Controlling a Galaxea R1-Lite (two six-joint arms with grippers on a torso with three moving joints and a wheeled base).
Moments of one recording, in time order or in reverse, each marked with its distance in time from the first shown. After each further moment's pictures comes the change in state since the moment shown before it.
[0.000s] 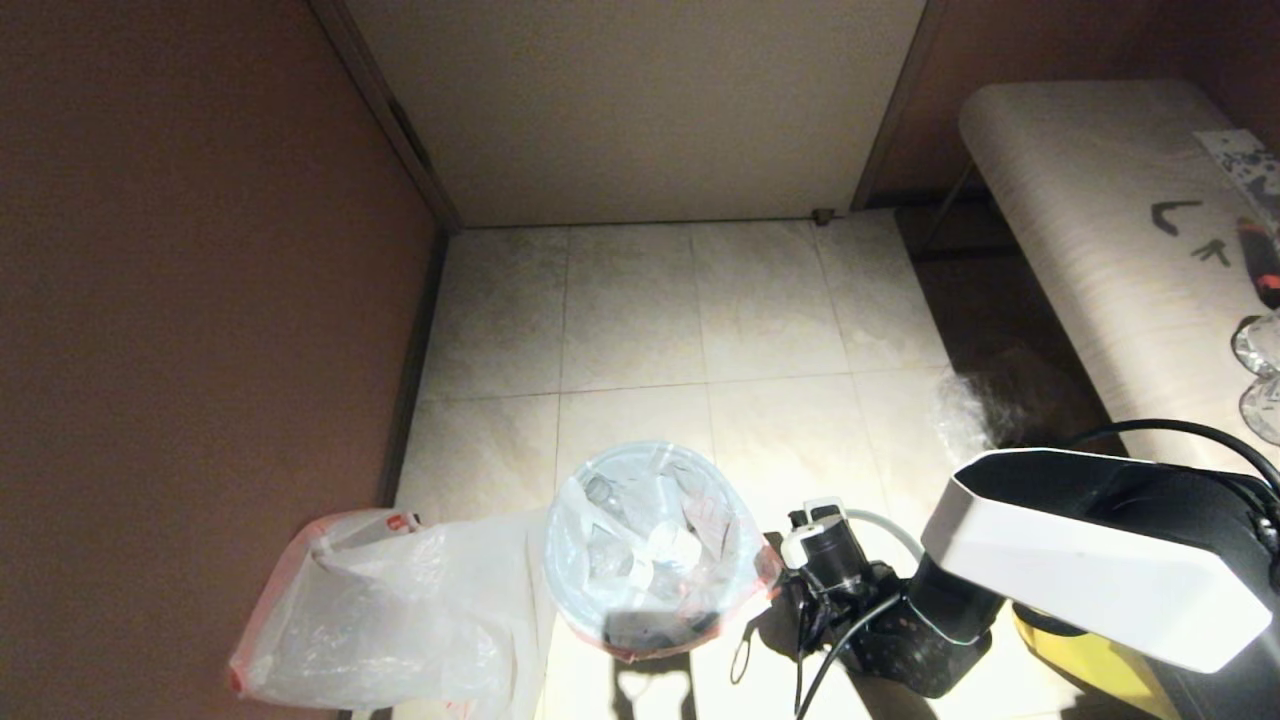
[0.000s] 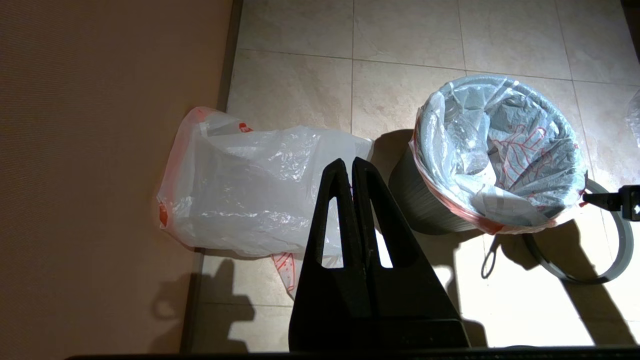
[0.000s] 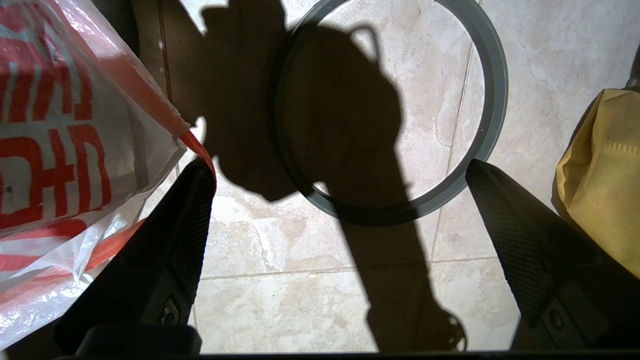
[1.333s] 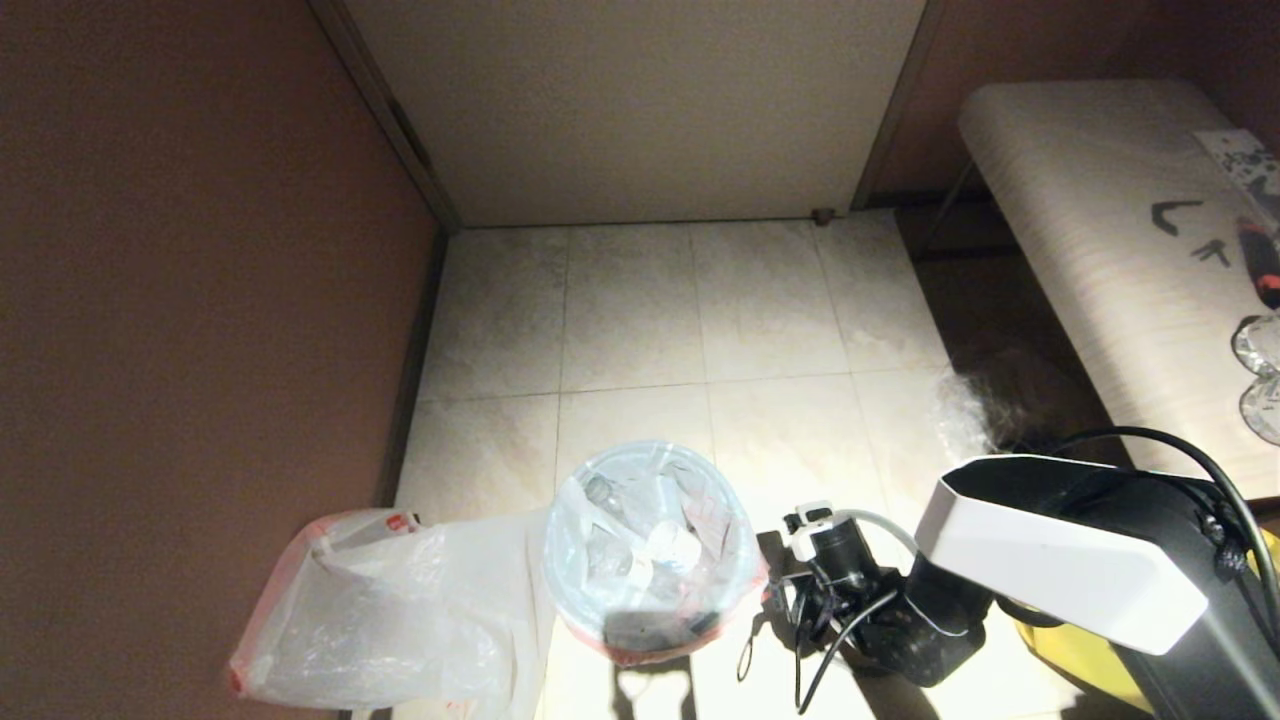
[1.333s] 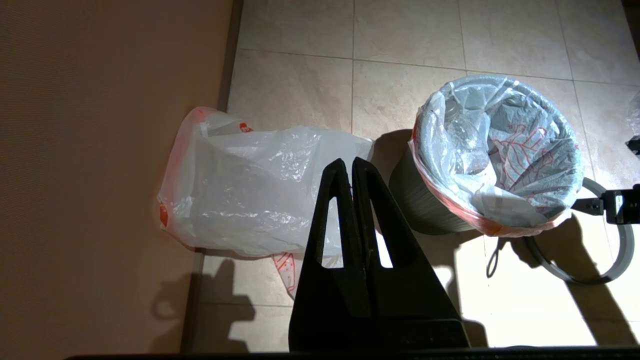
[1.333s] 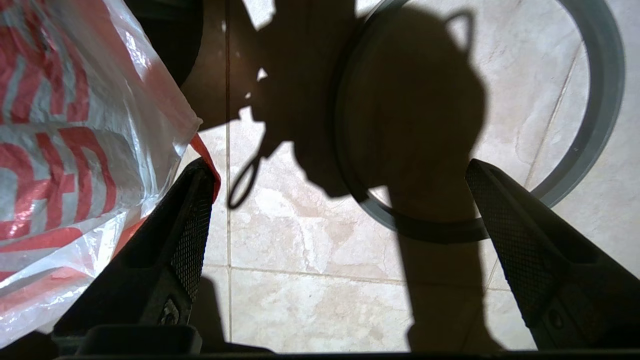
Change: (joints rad) left arm 0.000 0.000 0.000 0.000 0.000 0.001; right arm -0.055 0.074 -0.052 -0.048 0.243 -0.042
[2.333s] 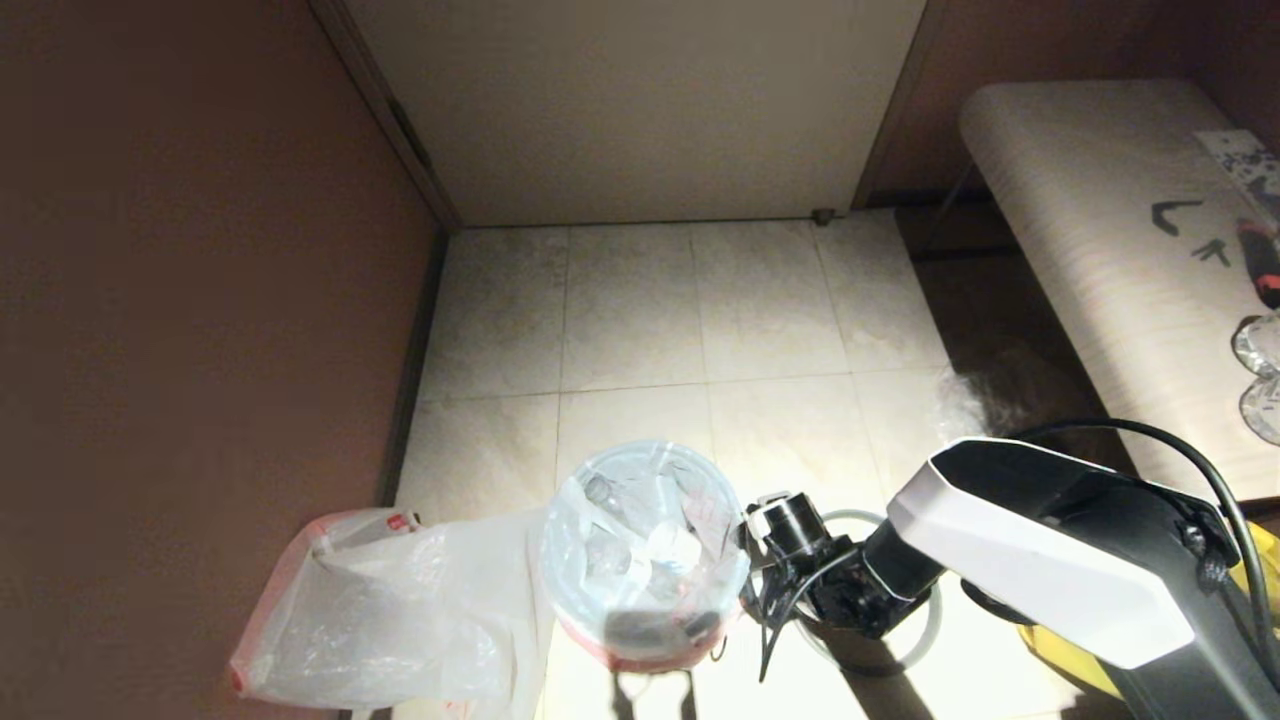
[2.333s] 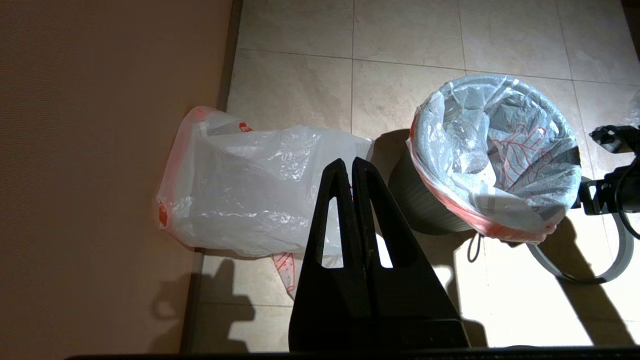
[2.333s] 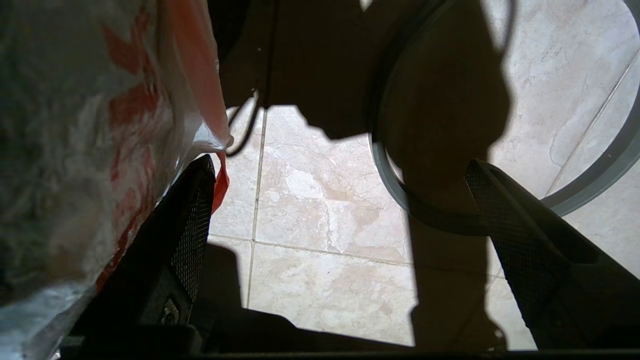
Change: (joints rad) left arm 0.000 0.000 0.000 0.000 0.000 0.000; right arm 0.051 0.015 -0.265 0.369 0.018 0.013
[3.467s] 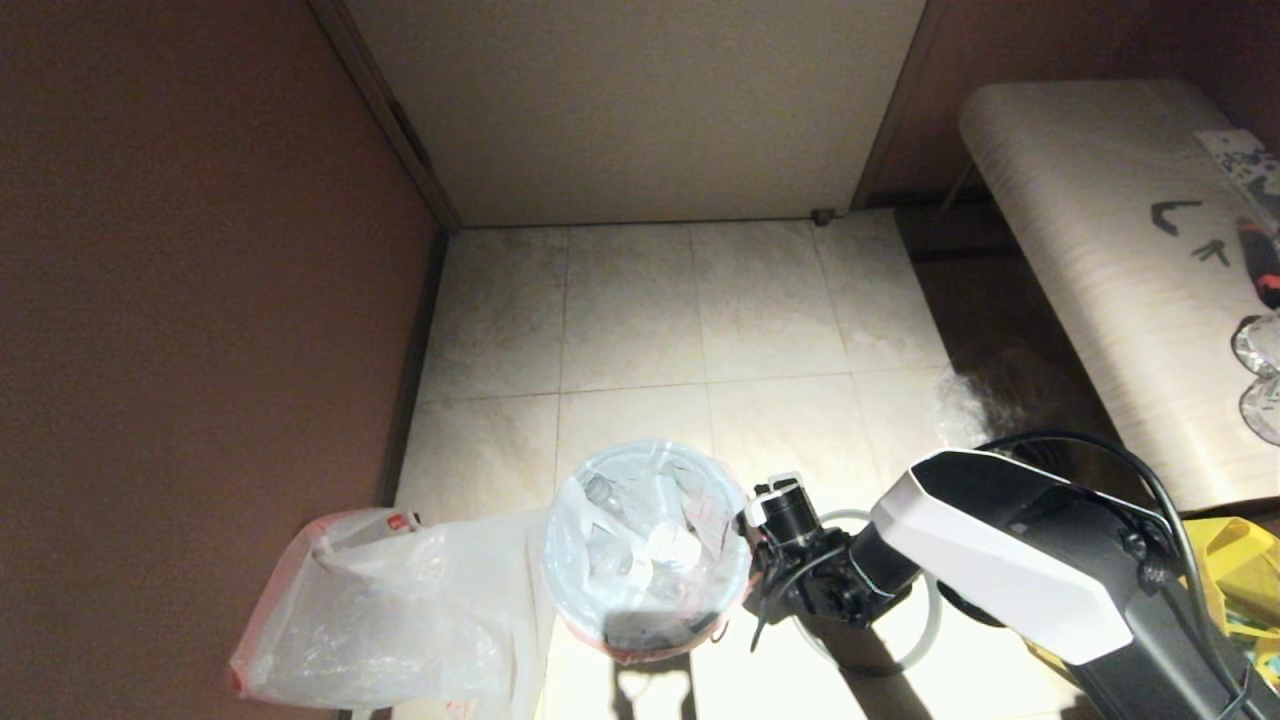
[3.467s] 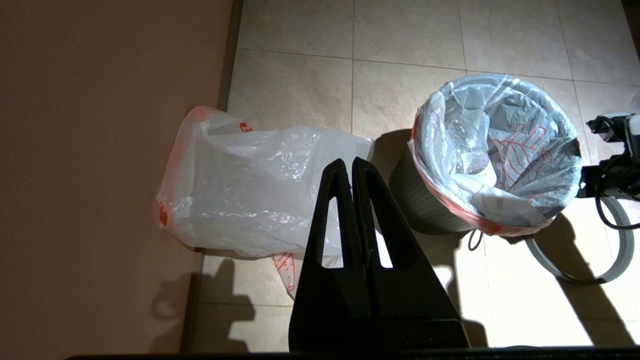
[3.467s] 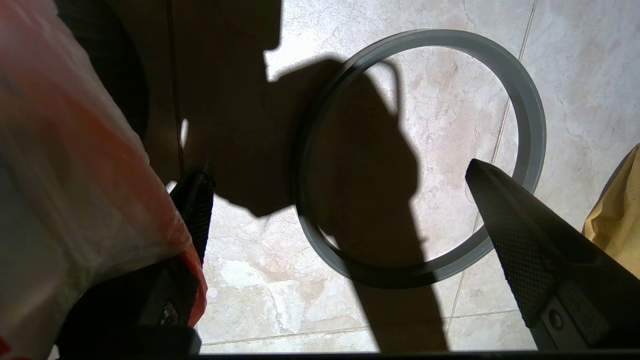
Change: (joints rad) left arm 0.000 0.000 0.000 0.000 0.000 0.000; right arm -0.026 0.094 -0.121 -0.090 -0.247 -0.023
